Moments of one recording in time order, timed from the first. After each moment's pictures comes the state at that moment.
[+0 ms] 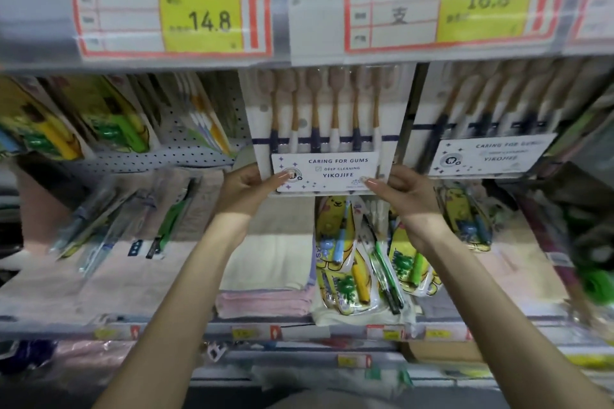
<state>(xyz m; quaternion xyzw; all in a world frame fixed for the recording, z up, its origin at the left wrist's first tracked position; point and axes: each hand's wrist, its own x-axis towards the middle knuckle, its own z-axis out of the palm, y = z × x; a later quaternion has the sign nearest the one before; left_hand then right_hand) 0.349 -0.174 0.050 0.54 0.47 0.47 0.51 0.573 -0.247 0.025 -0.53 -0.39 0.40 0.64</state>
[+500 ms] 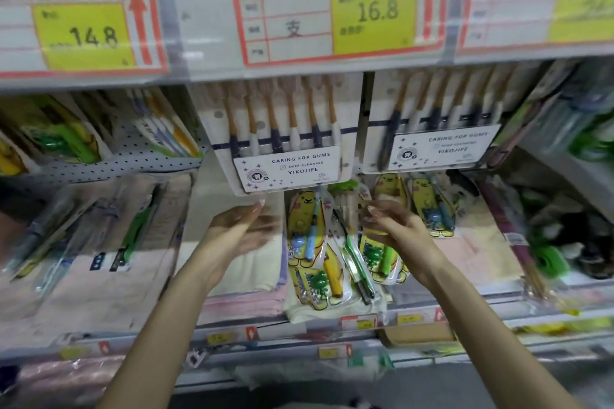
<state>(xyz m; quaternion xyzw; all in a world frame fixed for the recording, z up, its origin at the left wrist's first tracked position) 0.353 -0.202 0.012 0.50 0.48 0.34 0.64 0.617 -0.296 -0.032 -0.57 -0.28 0.48 0.60</state>
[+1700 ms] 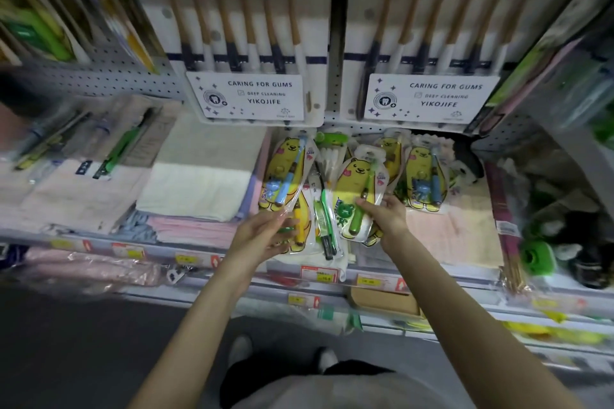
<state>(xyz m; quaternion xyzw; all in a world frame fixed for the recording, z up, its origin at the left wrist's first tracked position) 0.429 -0.317 -0.061 0.41 0.54 0.35 0.65 0.675 -0.285 -0.137 -0.68 -0.15 0.50 0.52</state>
